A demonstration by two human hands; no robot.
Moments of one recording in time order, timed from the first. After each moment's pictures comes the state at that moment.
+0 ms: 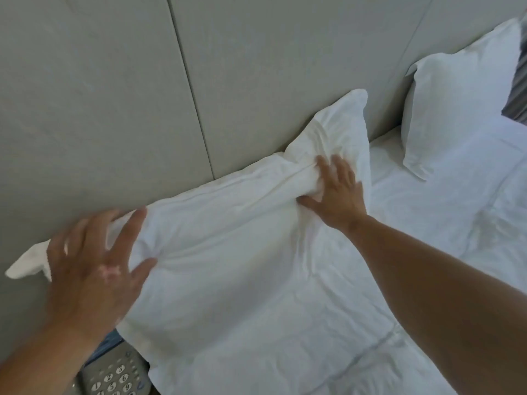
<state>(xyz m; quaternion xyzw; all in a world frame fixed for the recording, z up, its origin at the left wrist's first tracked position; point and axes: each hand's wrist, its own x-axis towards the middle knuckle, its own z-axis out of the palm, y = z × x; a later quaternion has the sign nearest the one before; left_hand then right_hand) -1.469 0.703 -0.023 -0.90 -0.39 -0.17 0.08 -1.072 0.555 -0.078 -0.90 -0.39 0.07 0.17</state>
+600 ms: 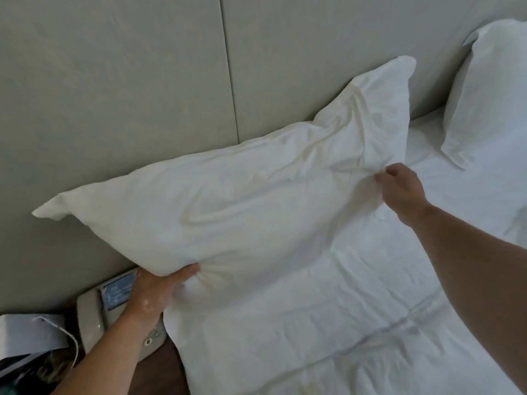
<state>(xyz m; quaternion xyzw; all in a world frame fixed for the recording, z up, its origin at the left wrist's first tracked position) -1.500 0.646 -0.138 -0.50 -0.60 -0.21 -0.59 -1.039 0.515 -0.085 -0.90 -0.14 0.20 0.37</state>
